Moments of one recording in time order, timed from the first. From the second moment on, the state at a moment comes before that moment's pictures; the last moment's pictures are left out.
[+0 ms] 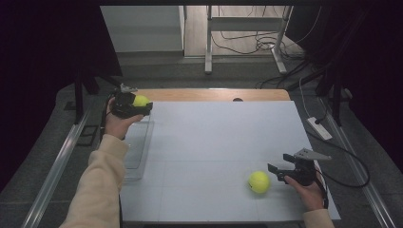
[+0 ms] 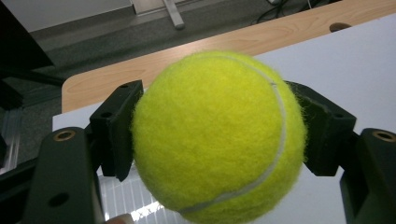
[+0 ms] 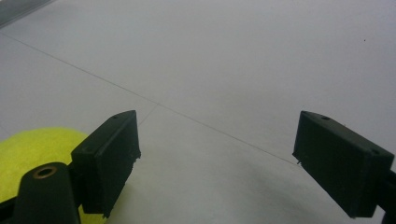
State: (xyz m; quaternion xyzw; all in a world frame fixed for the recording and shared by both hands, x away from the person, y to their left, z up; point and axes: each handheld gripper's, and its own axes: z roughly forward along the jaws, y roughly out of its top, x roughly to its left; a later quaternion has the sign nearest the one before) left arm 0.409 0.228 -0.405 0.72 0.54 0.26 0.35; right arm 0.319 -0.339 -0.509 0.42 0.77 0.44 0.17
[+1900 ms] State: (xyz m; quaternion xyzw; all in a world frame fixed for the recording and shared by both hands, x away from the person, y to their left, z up) left arm 0.424 0.286 -0.435 0.70 0.61 0.26 0.28; right arm 0.320 -0.338 -0.511 0.42 0.78 0.44 0.17
